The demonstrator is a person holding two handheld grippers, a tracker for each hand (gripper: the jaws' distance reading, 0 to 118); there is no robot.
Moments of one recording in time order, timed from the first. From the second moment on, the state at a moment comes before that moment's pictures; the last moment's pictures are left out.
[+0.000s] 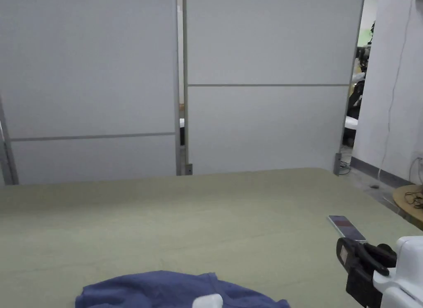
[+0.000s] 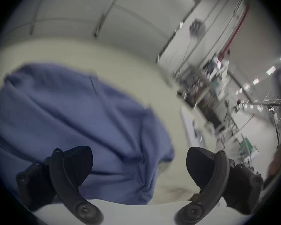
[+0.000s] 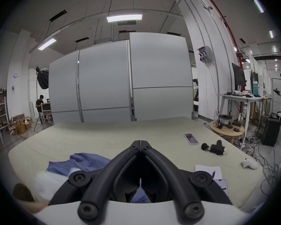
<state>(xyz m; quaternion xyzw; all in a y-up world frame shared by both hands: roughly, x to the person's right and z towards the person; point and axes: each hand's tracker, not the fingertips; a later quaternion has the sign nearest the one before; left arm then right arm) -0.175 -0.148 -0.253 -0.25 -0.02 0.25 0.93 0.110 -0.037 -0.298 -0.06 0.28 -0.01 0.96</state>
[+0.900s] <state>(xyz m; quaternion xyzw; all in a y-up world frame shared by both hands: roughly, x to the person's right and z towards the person) -0.473 -0.143 -0.077 -0.30 0.28 0.30 0.86 -0.068 -0.060 -0.279 -0.07 0.41 0.00 0.91</state>
